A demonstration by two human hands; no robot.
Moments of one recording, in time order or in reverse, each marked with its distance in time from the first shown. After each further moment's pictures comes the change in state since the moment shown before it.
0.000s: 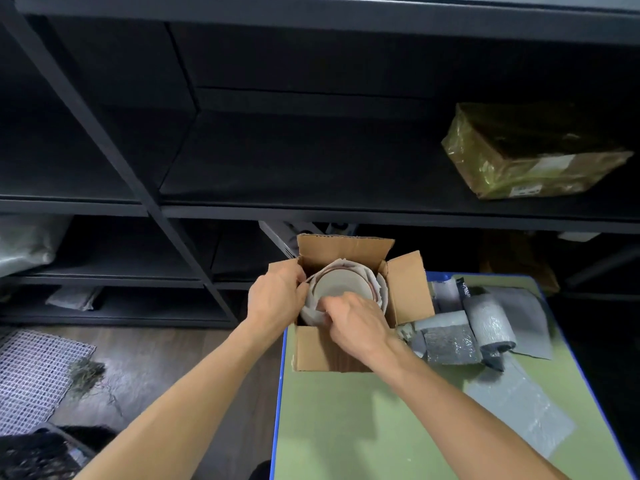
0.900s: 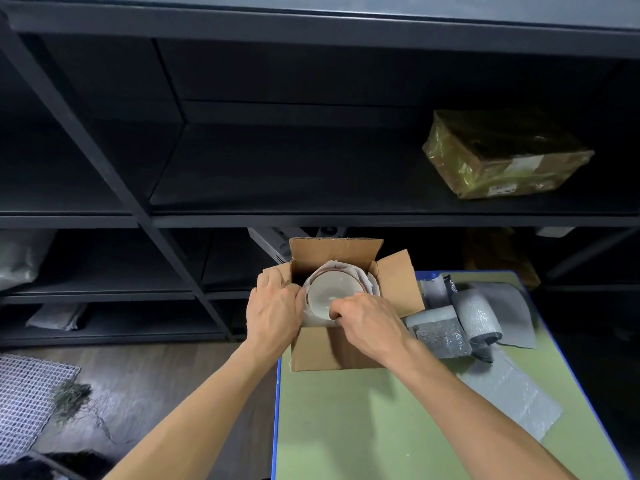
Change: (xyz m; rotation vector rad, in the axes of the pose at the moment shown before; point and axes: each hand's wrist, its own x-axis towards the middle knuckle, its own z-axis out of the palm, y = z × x) left_hand -0.014 -0.016 0.030 0.145 0.141 0.194; right_hand -0.017 0.024 0.002 -0.073 0.131 -0.044
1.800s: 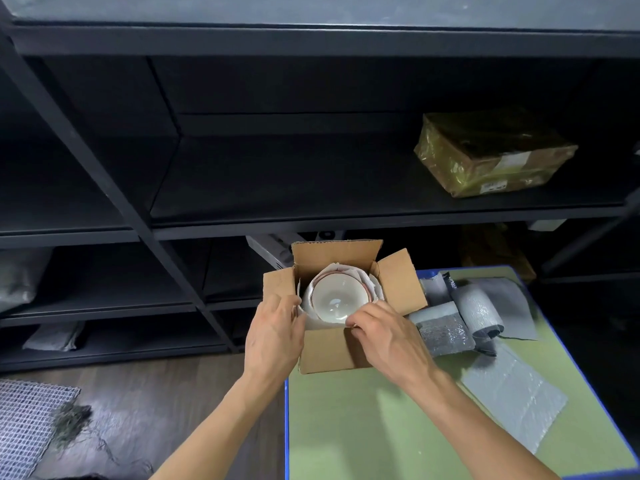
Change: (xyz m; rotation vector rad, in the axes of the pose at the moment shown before) left_hand -0.038 -0.010 -0.013 -0.296 0.006 -0.021; right_hand -0.039 0.002 0.017 0.125 0.215 0.091
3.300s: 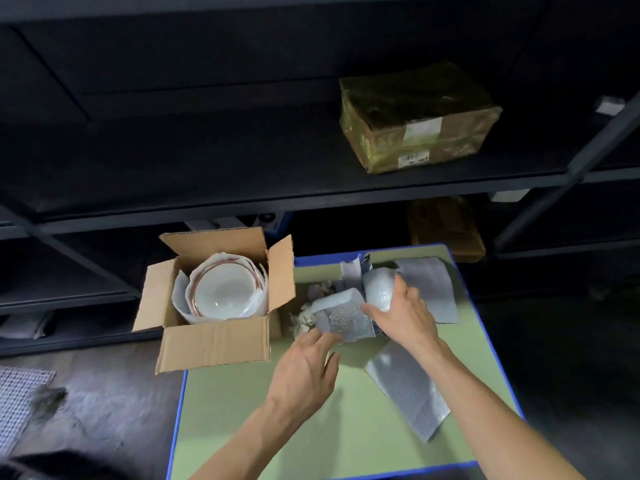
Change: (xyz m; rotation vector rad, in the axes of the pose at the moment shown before) left_hand -0.058 0.190 0.153 -0.042 -0.301 0.224; right_hand -0.054 0.235 -0.045 0.133 -0.311 0.748
